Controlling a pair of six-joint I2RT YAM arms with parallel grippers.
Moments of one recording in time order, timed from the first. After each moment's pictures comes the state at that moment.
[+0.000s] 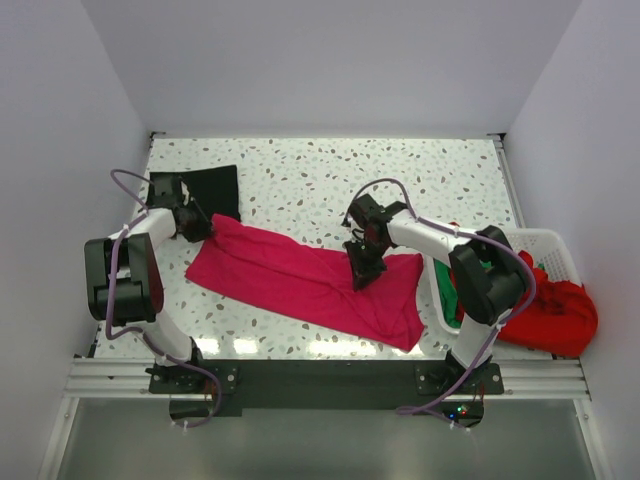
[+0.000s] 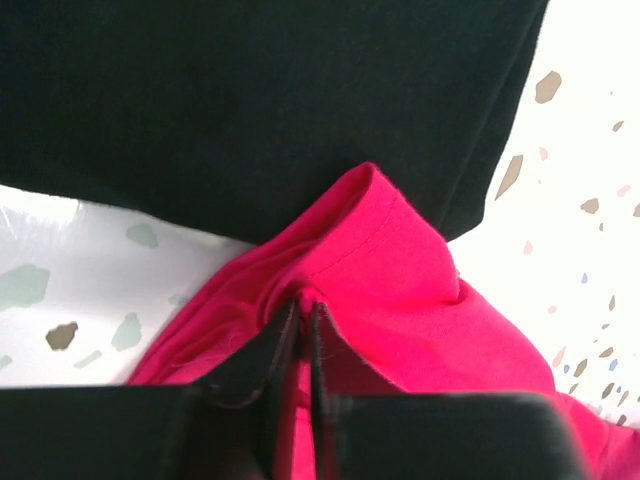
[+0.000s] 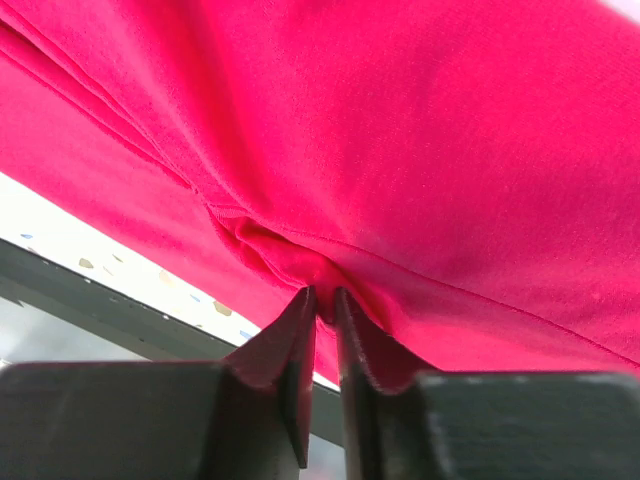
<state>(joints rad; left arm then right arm) 0.15 1.69 0.99 -0.31 0.20 -0.49 0.60 1.79 1.19 -0.82 -0.28 0.36</state>
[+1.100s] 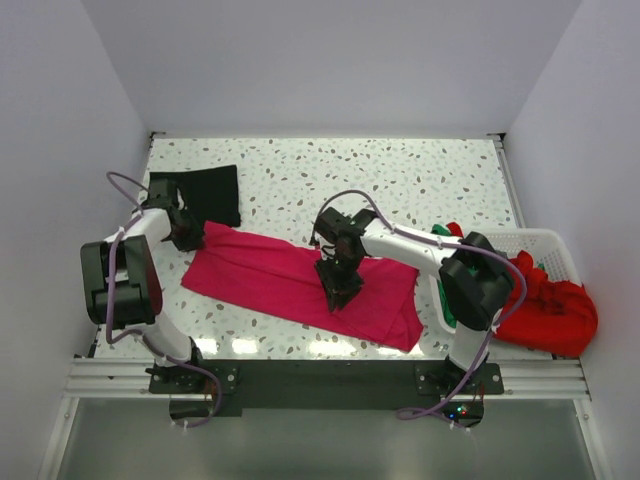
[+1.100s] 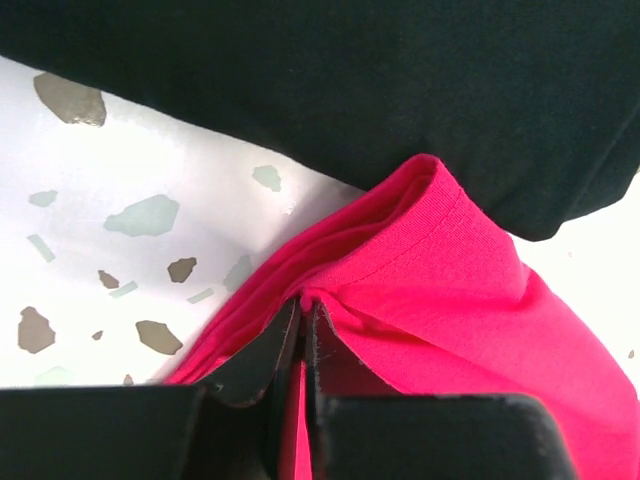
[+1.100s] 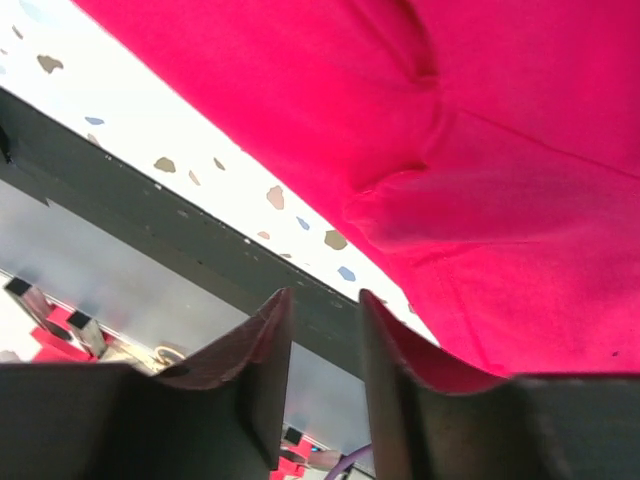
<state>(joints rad) 0.19 1.68 0.99 -0.46 0.09 -0.42 0.82 1.81 1.31 -0.96 -0.36 0.42</state>
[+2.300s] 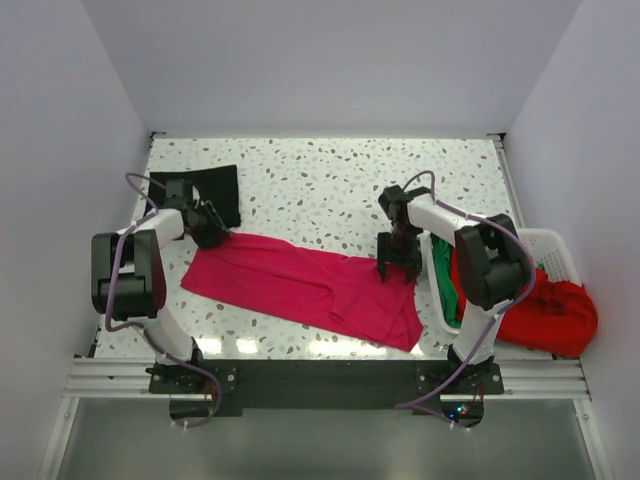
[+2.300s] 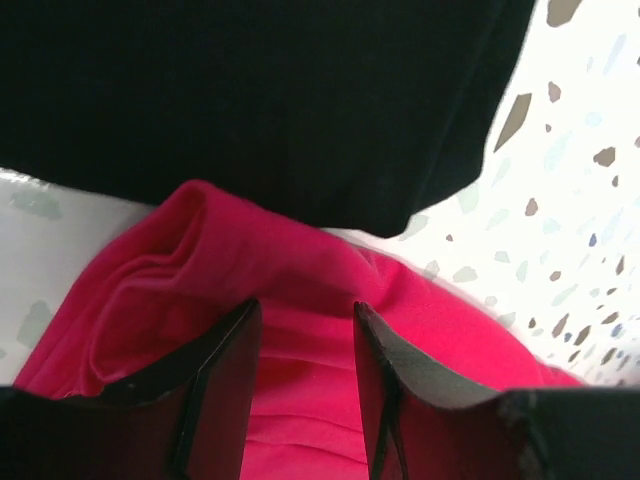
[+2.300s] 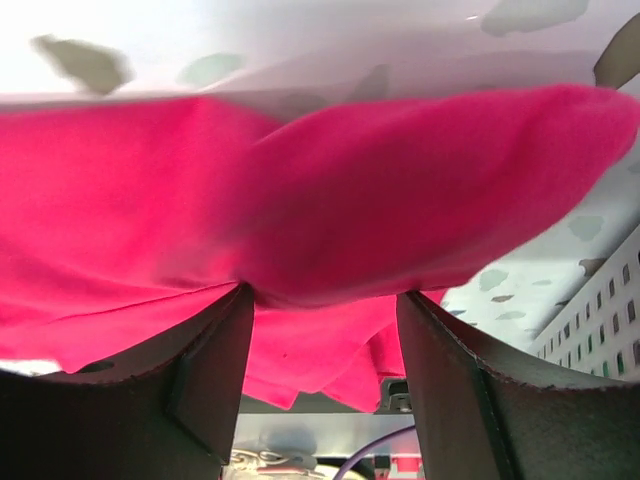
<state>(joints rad) 0.09 1.75 1.01 -0.36 0.21 -0.50 0.39 1.85 1.27 -1.04 -0.03 0.50</state>
